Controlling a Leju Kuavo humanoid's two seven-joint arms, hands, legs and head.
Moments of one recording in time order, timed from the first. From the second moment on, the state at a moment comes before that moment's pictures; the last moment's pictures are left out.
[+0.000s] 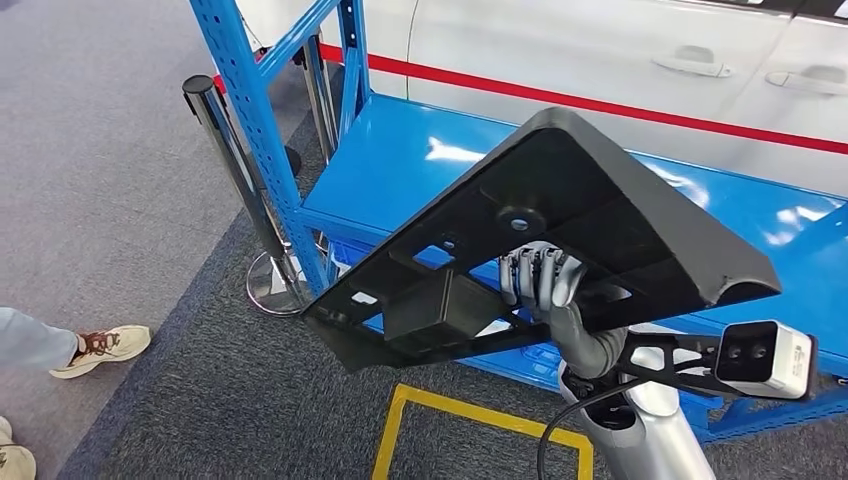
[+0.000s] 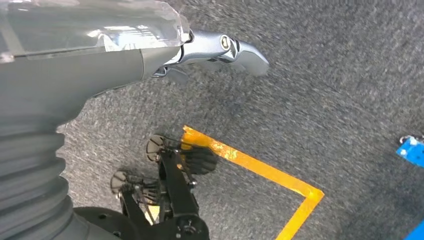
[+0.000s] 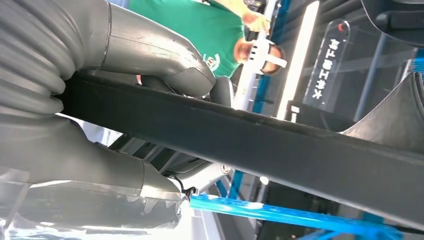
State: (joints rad) left arm -0.05 0.07 -0.28 -0.17 0.64 0.07 -0.53; right arm -0.33 -0.08 0.41 -1.78 -0.36 0.42 -0.62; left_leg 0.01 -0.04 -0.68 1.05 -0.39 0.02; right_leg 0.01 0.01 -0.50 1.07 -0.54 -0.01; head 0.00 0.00
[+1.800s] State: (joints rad) left arm -0.05 0.07 -0.28 -0.17 0.63 0.15 -0.42; right arm -0.28 -0.14 0.43 -1.88 -0.28 0.23 -0.66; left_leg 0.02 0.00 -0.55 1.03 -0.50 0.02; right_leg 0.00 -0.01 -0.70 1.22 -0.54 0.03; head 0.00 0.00
